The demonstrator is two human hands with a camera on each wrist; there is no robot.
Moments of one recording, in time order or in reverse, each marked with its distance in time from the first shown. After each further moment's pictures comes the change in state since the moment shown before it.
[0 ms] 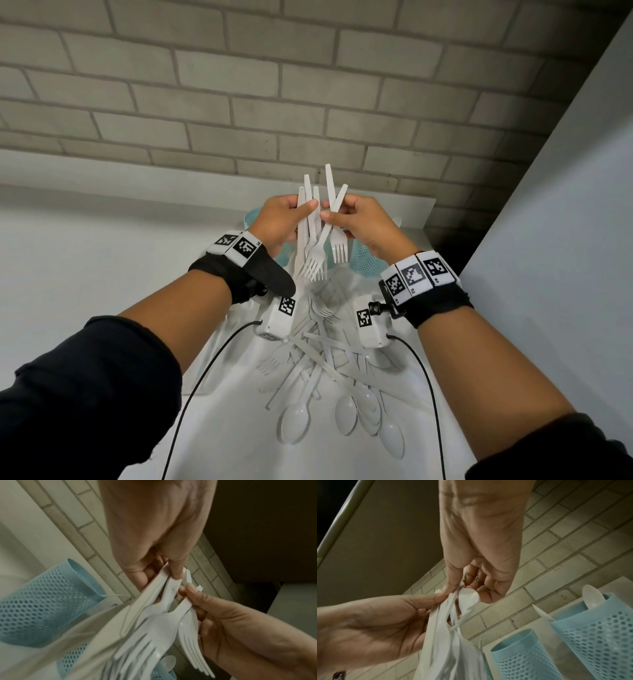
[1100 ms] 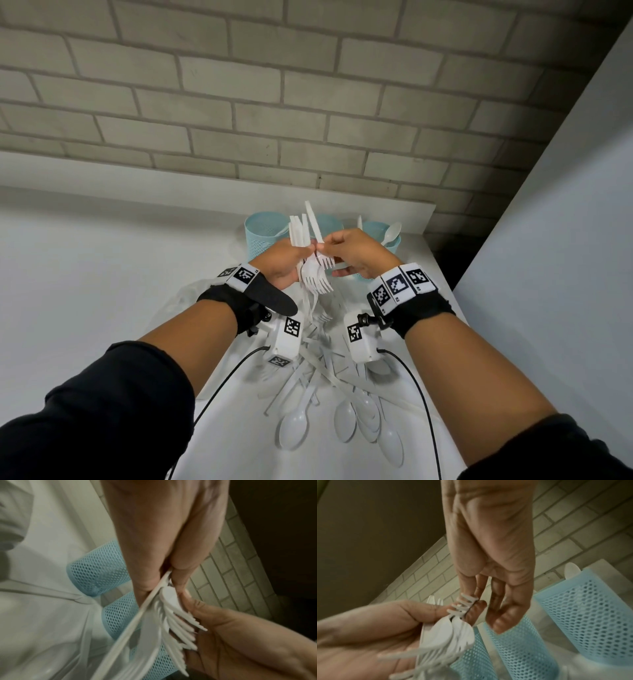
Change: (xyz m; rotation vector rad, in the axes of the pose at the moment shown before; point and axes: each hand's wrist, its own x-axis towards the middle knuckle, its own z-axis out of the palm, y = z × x) left_hand -0.005 -0.046 0.005 -0.217 -0.199 -0.212; right_hand 0.005 0.029 0.012 -0.171 -0.081 0.320
